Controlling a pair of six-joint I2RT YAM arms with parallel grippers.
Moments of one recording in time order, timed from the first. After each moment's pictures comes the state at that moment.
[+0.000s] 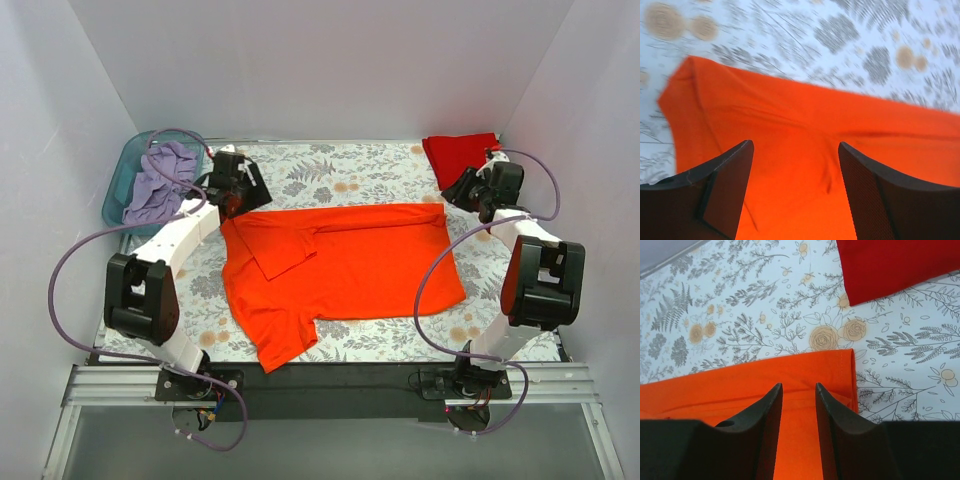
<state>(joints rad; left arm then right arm) -0.23 1.65 1.26 -0.39 -0.10 -0.60 -0.15 1.67 1.03 0.11 -0.38 0.36</state>
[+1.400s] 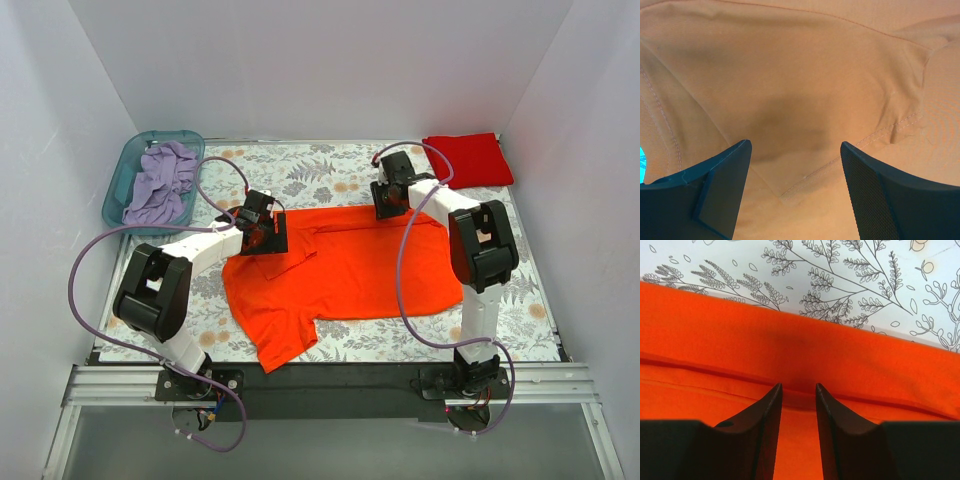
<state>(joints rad) -0.43 1.66 1.00 -0.35 -0.12 -0.43 0.35 2.04 1.48 -0.43 -0.02 0.09</state>
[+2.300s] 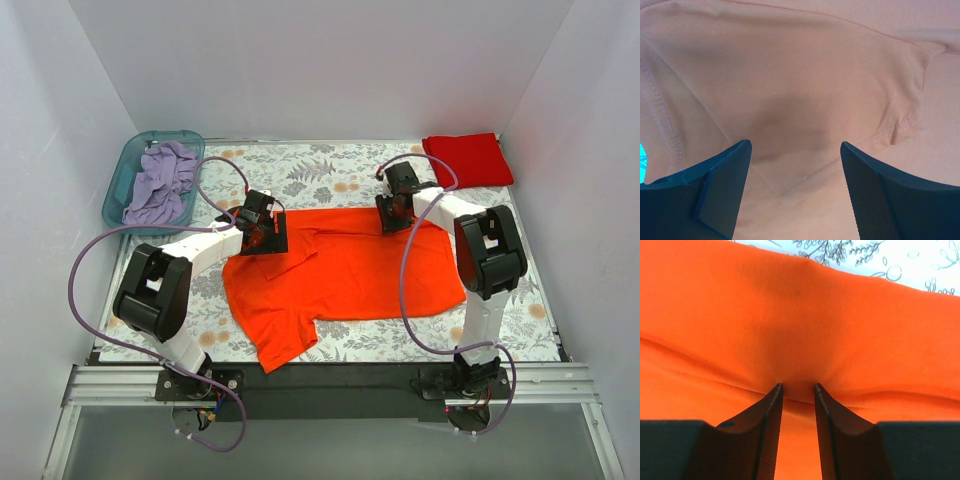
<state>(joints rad) -0.43 1.66 1.00 -0.34 -0.12 -0.43 0.36 1.97 1.35 -0.47 -0.02 0.07</state>
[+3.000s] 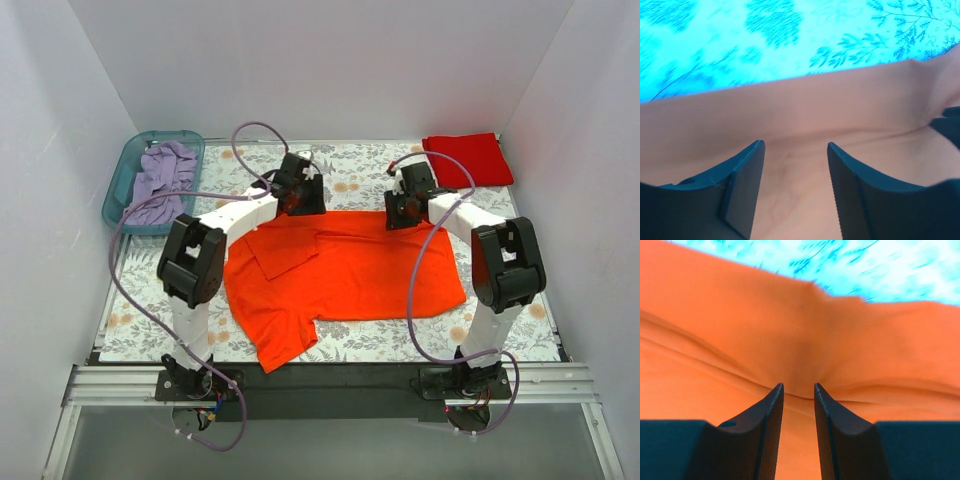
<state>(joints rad) -0.52 1.96 1.48 -0.32 0.01 -0.47 0.31 1.84 1.23 -0.37 -0.12 0.08</state>
